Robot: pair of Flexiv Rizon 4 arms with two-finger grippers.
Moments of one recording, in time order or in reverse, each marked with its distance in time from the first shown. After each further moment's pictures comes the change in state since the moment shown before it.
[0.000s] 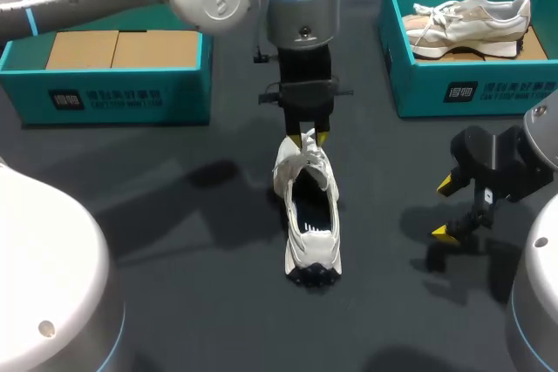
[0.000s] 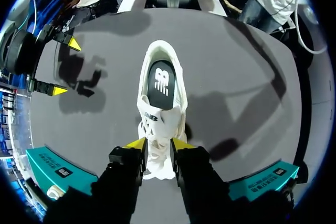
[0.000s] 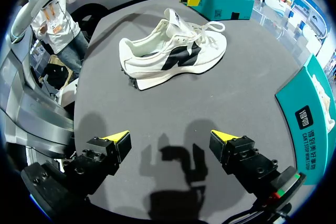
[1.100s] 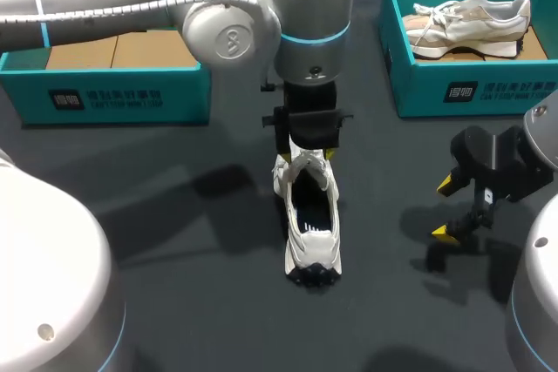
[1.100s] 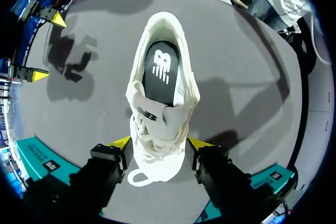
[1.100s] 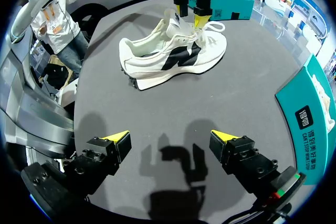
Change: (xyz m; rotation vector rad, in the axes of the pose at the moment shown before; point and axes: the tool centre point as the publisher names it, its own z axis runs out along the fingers) left arm 0.003 0.018 0.034 -0.112 0.036 -0.067; right arm 0.000 0.000 0.000 0.000 0.000 0.000
